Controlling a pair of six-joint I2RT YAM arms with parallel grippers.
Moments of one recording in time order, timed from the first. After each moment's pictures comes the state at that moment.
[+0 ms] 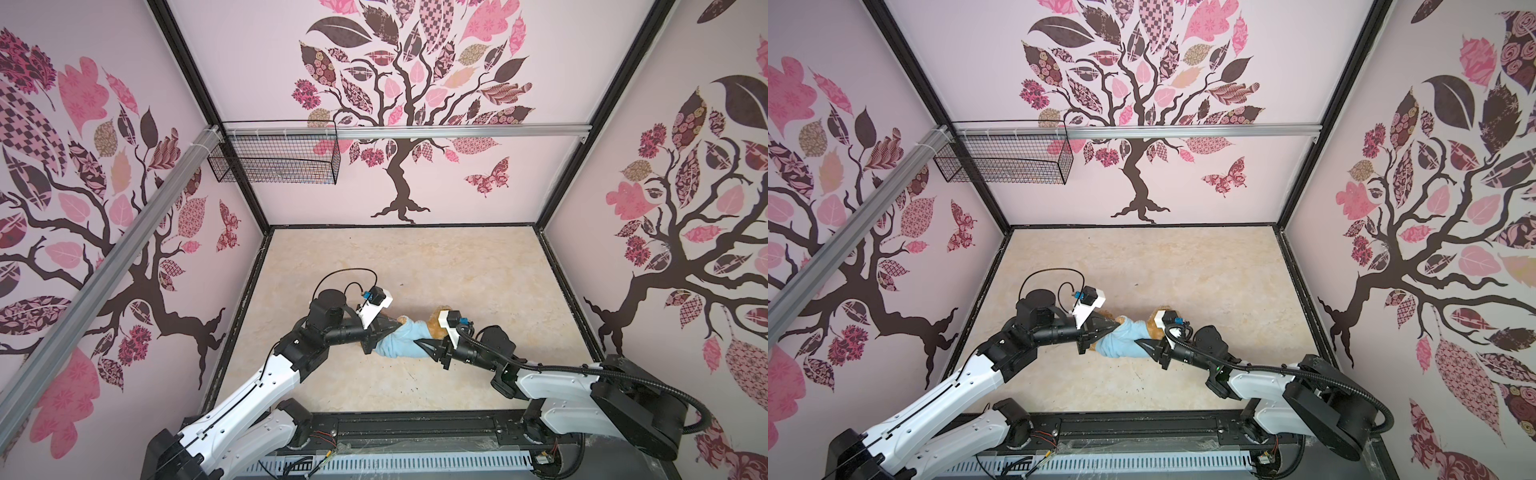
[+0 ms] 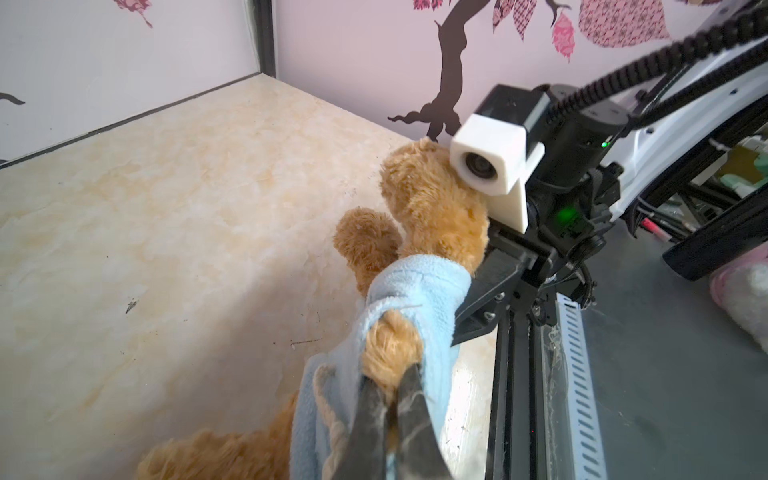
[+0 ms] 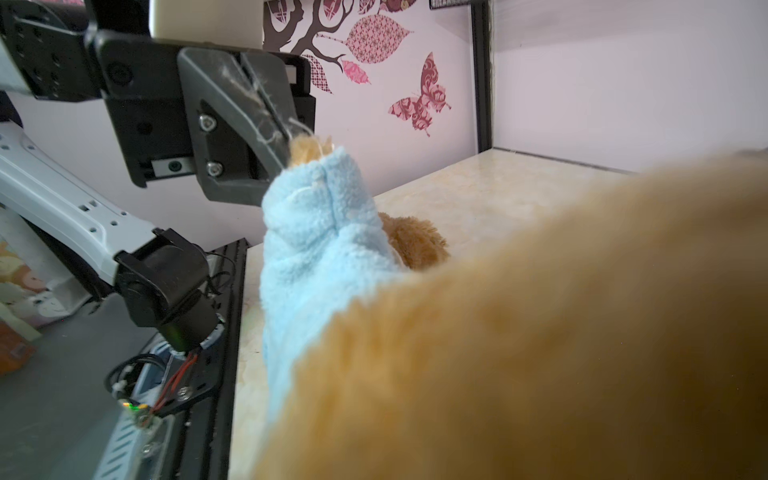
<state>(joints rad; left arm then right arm) -0.62 0.93 0.67 -0.17 0.63 0.07 0.81 1.25 0.21 1.03 -0.39 0.21</state>
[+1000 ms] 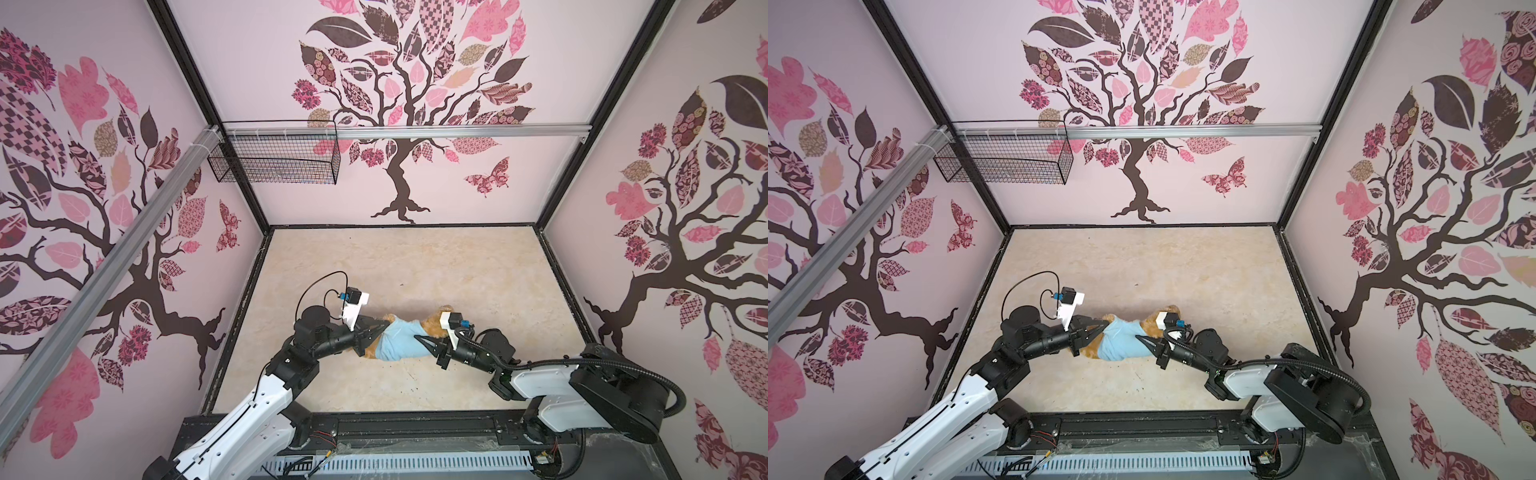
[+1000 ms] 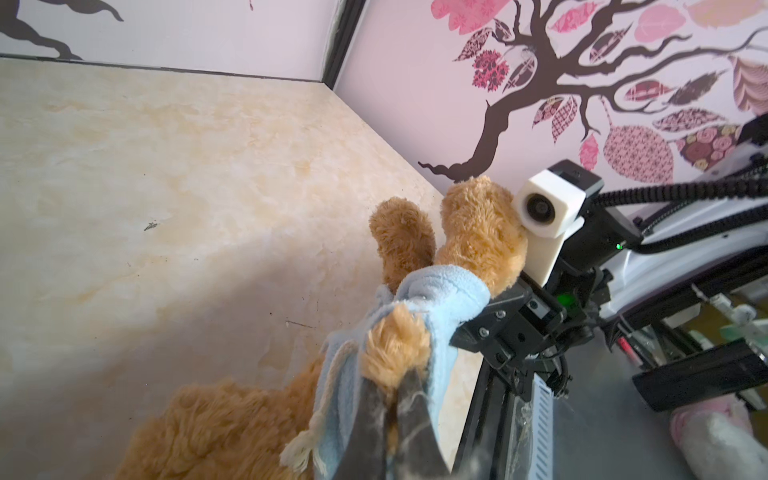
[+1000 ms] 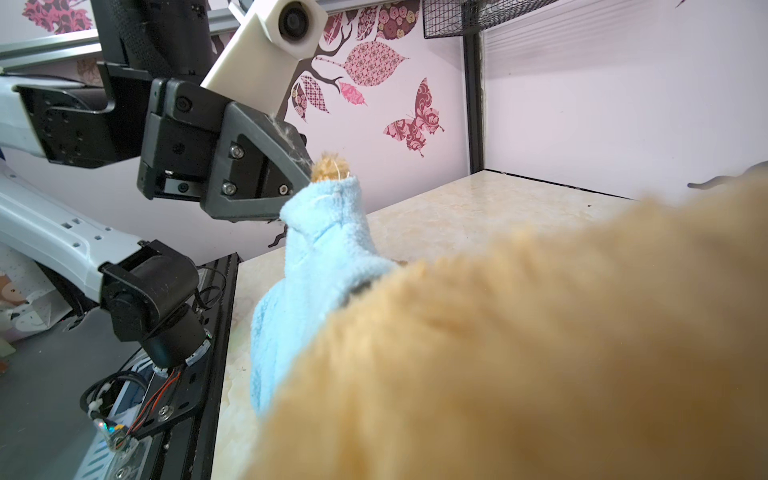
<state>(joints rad) -0.53 0.75 0.47 -0.02 0.57 -0.30 0.82 1.36 0.18 1.23 -0.36 0.19</state>
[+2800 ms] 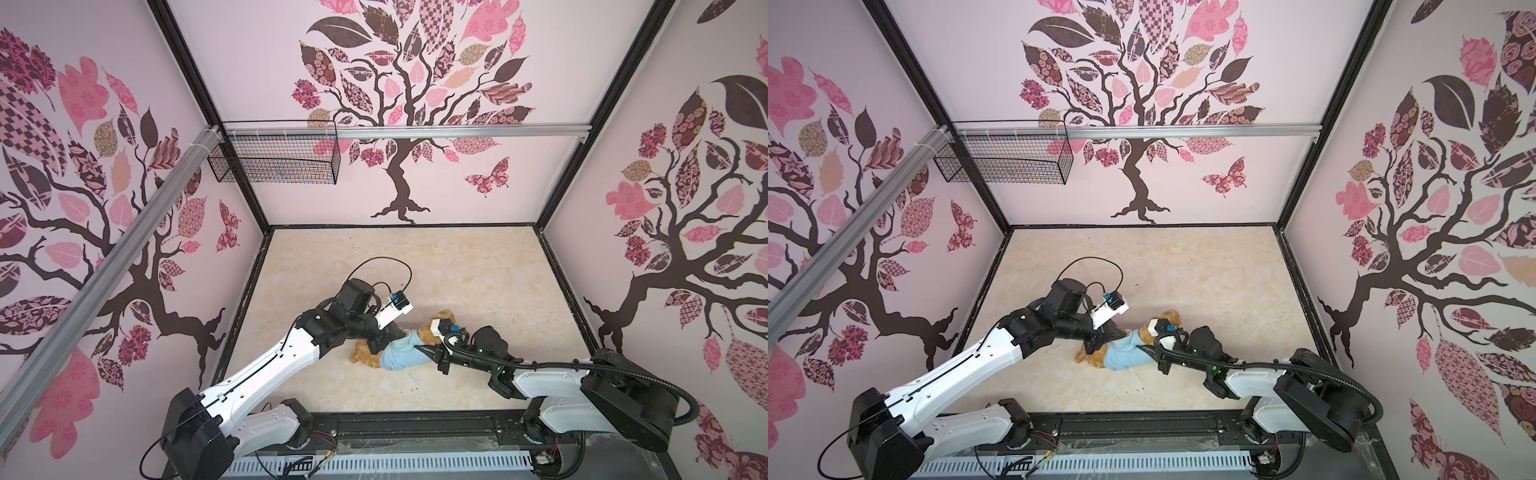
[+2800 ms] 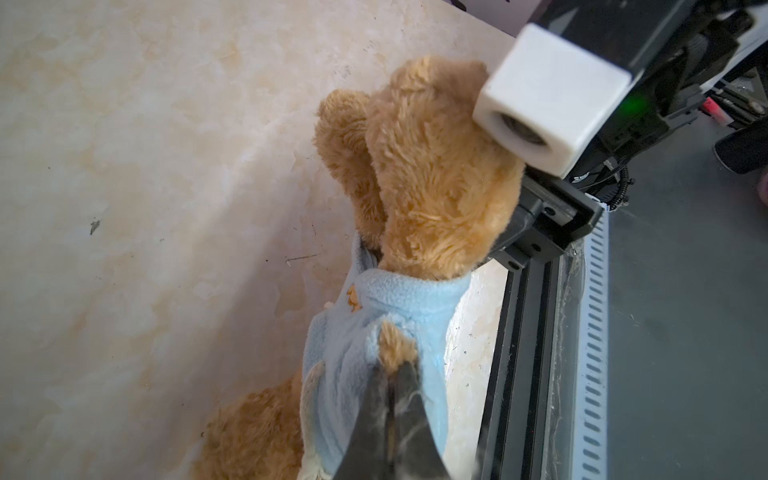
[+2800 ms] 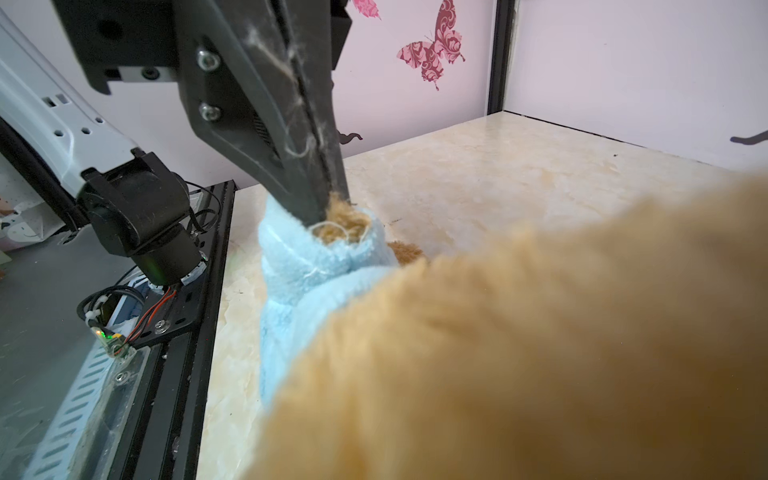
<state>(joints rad) -0.70 1.14 0.92 -0.57 0.48 0.21 0.83 1.30 0.20 0.97 -0.38 0.09</state>
